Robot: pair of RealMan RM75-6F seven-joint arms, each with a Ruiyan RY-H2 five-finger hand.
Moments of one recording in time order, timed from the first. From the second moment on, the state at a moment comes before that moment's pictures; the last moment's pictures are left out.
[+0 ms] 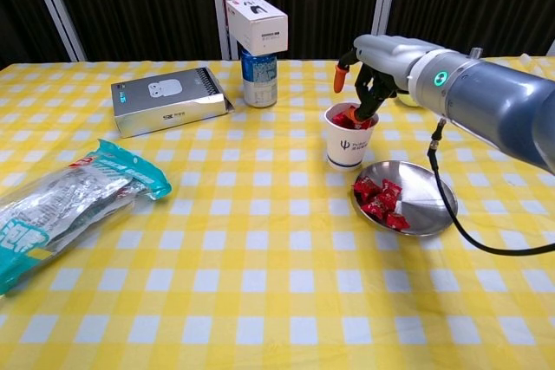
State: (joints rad) left arm -0.09 -1.09 -0.06 -1.69 1.36 1.40 -0.04; right arm 0.93 -1.69 0.34 -1.41 -0.69 1.07 -0.61
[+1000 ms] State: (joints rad) left arm -0.06 -1.11 -0.05 -1.64 1.45 1.50 -0.02; right arm 0.51 -1.21 0.07 -1.92 -1.19 1.45 -0.45
